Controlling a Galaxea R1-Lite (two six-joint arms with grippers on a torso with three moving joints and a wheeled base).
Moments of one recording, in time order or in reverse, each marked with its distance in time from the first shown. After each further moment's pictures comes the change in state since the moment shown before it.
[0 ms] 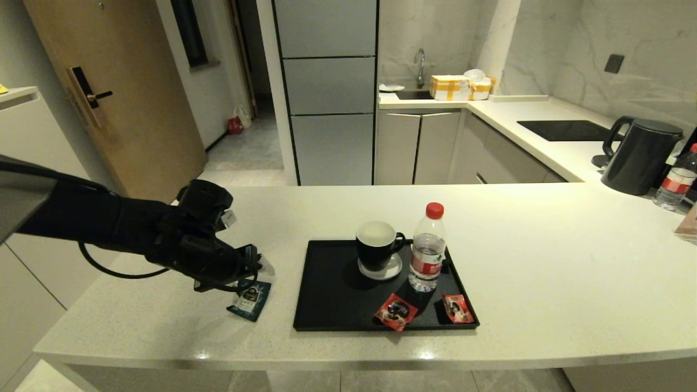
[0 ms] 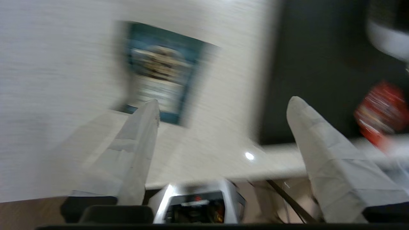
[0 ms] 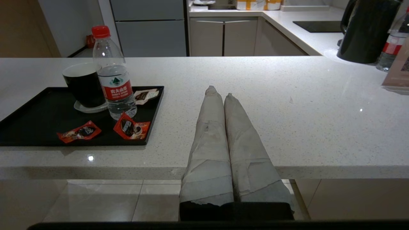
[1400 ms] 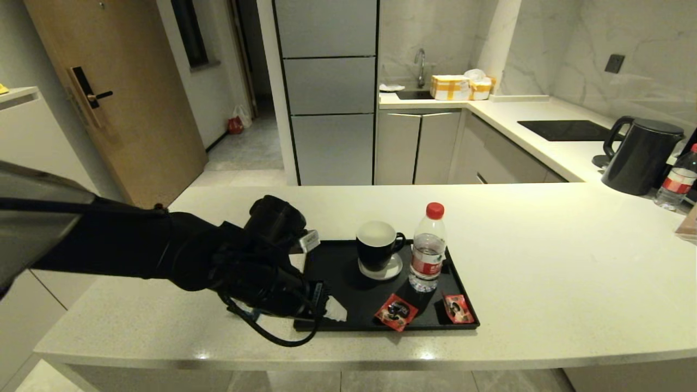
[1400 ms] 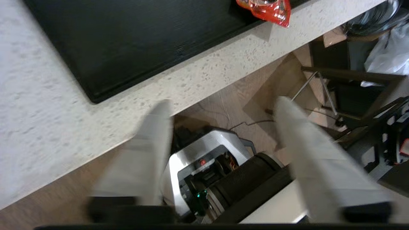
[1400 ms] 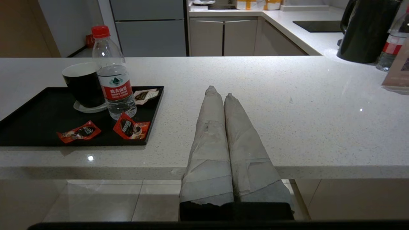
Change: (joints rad) left arm -0.349 -0.021 0.036 -0.010 -0.141 0.098; right arm 0.000 0.000 0.000 0.000 0.000 0.000
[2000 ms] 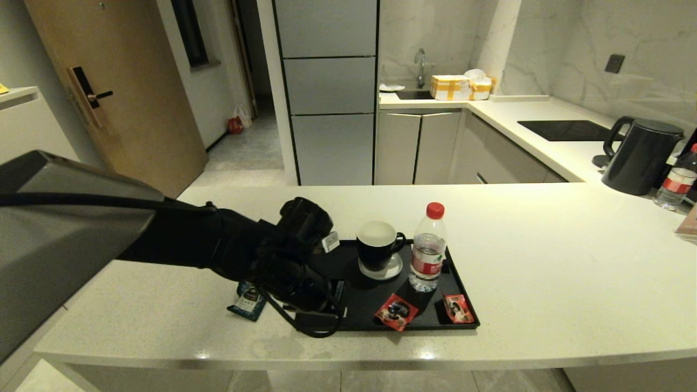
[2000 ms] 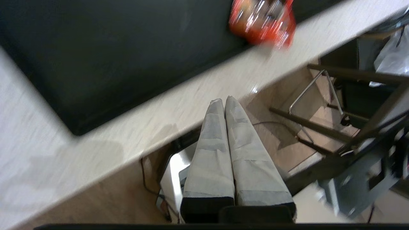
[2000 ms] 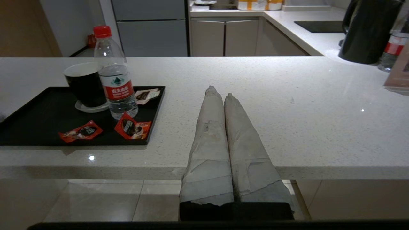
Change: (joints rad) left arm -0.048 0.136 -0.179 0.069 0.039 -0.031; right arm 0.000 0.000 0.000 0.000 0.001 0.000
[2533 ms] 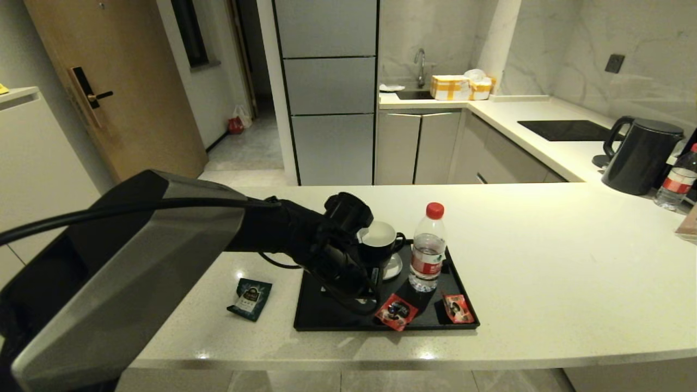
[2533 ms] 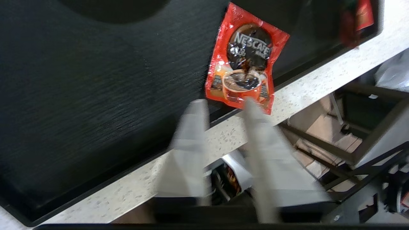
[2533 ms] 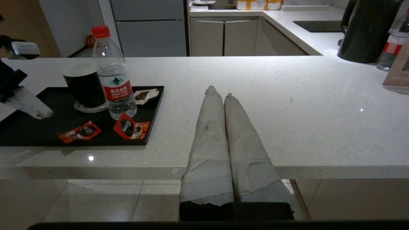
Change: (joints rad) left arm -0.062 0.221 -0.350 0.138 0.040 -0.054; right arm 0.000 0.000 0.000 0.000 0.000 0.000
